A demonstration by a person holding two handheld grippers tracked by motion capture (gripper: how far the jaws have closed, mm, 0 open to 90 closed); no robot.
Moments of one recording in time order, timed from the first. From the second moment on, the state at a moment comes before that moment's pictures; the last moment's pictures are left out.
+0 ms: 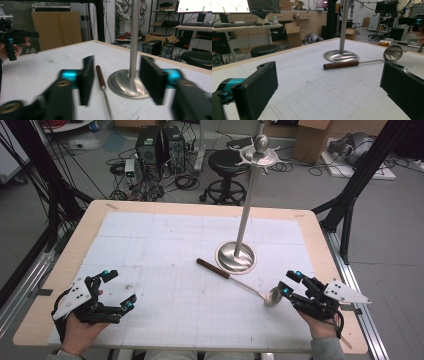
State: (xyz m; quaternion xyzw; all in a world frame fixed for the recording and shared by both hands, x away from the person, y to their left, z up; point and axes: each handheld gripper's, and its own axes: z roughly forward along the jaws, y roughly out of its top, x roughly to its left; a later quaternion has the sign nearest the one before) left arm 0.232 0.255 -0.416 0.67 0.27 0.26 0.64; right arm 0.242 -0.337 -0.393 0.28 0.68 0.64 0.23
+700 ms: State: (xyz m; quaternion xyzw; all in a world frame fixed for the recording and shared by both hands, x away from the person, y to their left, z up) left arm 0.235 0.255 -0.418 0.68 0.30 0.26 0.62; right arm 0.258 -0.291 -0.381 0.25 0.72 0.62 0.18
